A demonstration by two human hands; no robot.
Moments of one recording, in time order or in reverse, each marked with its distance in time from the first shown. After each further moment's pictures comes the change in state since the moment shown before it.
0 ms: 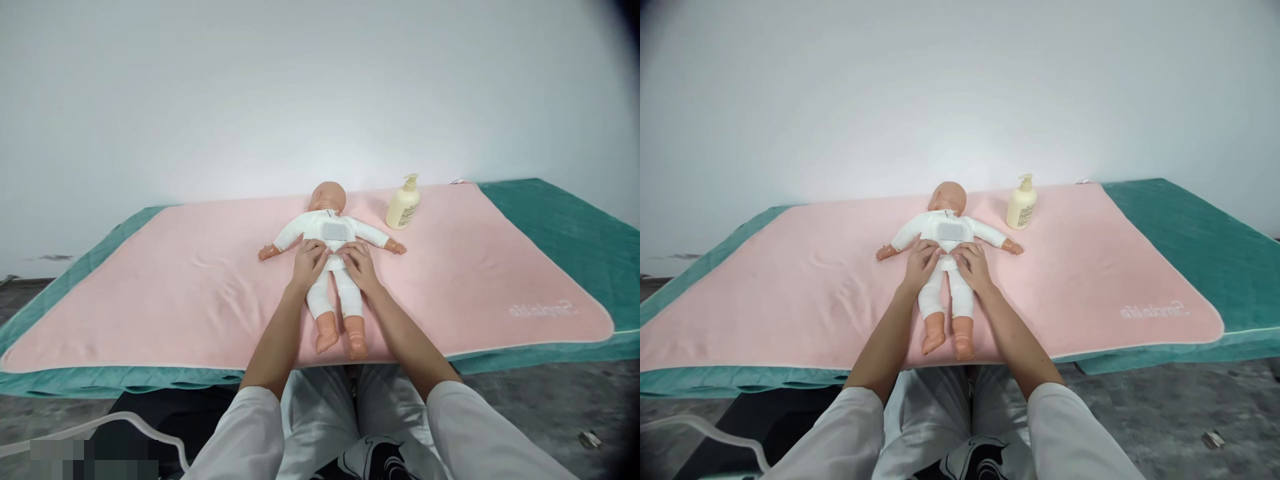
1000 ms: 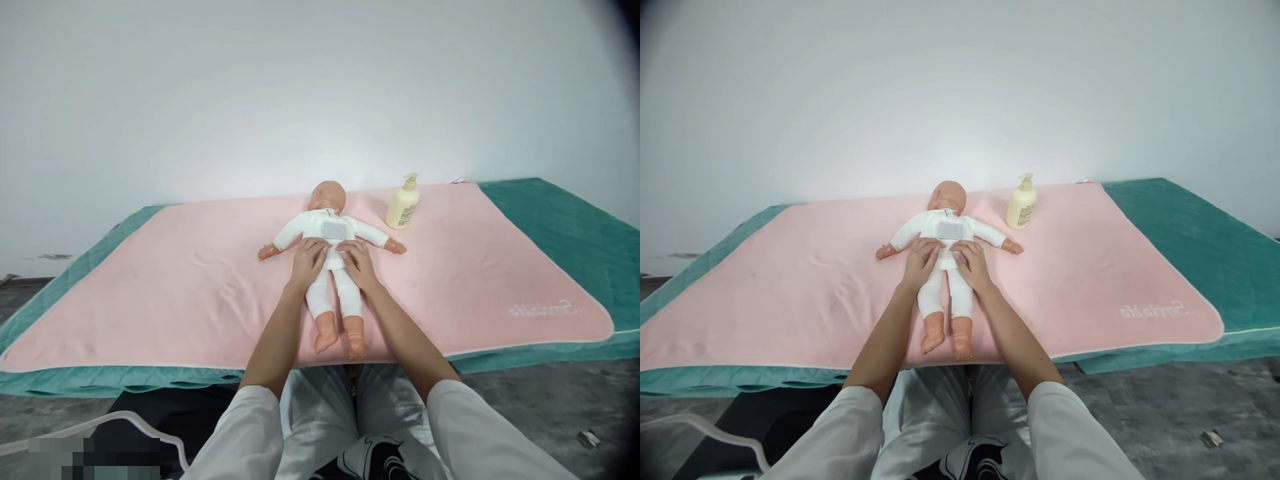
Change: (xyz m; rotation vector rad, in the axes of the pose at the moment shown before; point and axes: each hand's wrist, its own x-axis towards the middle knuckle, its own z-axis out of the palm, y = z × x) left_hand 0.001 -0.004 0.000 -0.026 0.039 0.096; right_hand 0.000 0.006 0.003 0.026 -0.001 -0.012
